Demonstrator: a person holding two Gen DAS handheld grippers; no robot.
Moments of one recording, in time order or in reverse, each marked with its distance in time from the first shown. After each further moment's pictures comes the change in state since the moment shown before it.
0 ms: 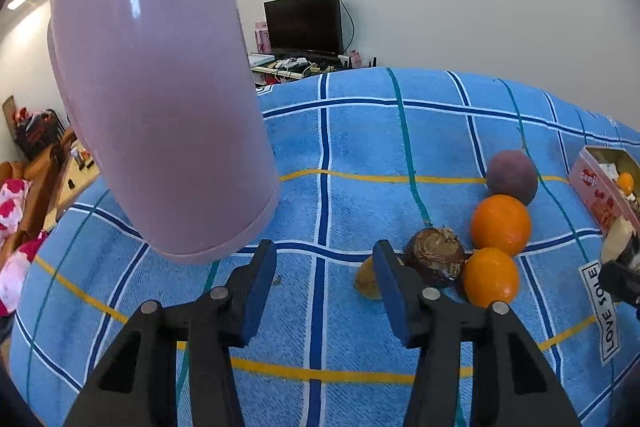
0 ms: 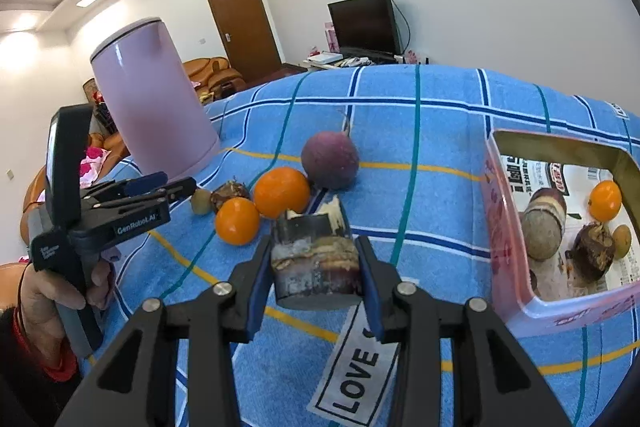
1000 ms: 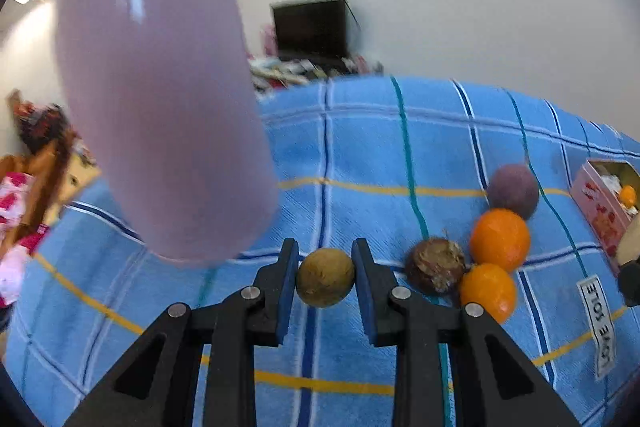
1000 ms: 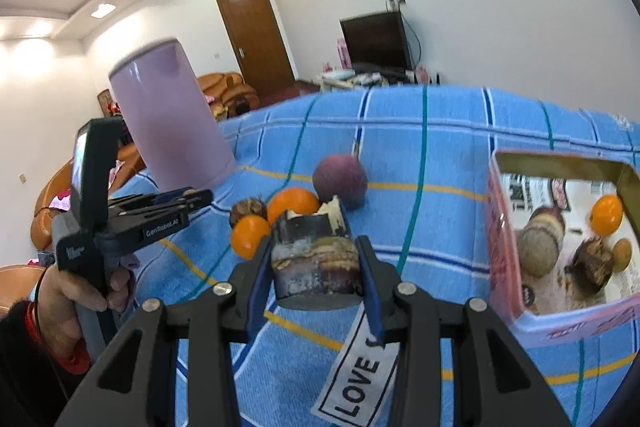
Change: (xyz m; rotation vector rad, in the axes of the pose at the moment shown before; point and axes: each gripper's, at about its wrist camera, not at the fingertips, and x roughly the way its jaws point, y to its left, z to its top) left arm -0.010 -0.013 0.000 -0.025 -0.054 0.050; right arm -0.018 0.000 0.000 -0.017 -0.090 0.046
